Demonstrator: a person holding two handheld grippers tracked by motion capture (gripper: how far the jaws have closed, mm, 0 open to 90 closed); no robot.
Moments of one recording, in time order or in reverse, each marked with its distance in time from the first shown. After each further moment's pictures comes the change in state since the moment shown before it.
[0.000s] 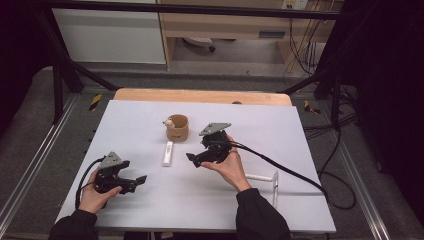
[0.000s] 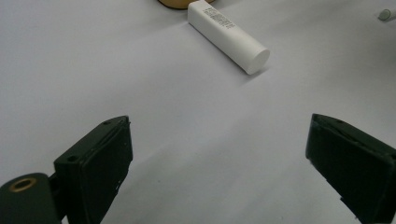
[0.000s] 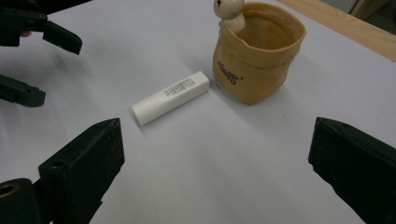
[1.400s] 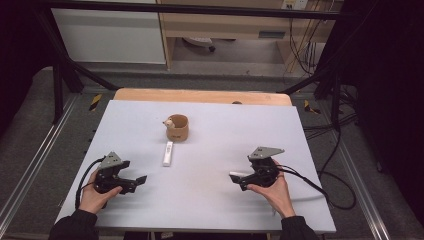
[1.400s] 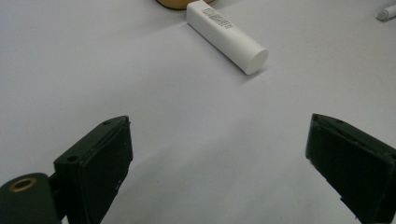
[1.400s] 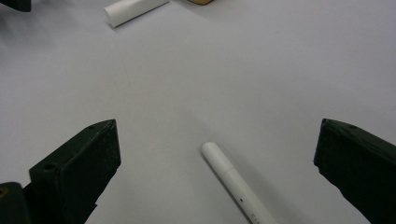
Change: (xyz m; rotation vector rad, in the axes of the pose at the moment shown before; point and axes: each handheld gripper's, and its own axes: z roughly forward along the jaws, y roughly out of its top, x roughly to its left) left arm 0.000 0.000 0.000 0.000 -0.004 0.003; right arm -0.036 -0.110 -0.087 0.013 -0.024 0.096
